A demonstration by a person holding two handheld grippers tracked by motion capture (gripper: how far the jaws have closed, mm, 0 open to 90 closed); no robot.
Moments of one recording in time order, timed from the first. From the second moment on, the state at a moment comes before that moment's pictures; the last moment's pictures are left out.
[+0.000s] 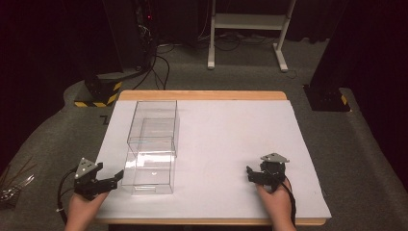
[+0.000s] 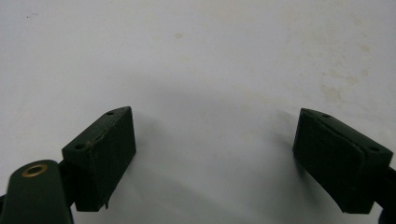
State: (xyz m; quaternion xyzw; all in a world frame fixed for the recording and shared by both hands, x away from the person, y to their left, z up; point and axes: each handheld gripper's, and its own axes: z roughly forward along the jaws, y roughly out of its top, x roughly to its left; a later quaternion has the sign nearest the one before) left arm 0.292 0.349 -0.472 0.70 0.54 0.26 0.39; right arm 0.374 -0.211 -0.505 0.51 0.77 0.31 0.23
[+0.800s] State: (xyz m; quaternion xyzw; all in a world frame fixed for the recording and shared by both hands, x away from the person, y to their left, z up) left arm 0.281 0.347 -0.442 0.68 0.52 0.27 0.43; right arm 0.374 -0.211 -0.505 0.51 0.77 0.31 0.23
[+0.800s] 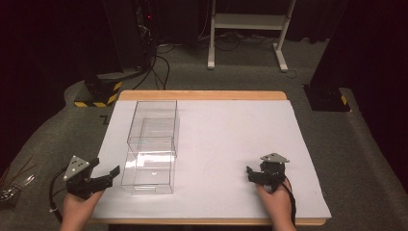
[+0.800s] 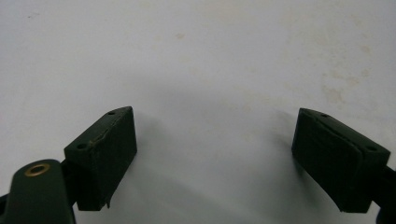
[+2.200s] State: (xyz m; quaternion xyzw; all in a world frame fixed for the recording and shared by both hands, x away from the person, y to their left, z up) left arm 0.249 0.314 -0.436 0.70 0.48 0.27 0.46; right arm 0.373 -0.211 -0.504 0.50 0.77 0.31 0.23
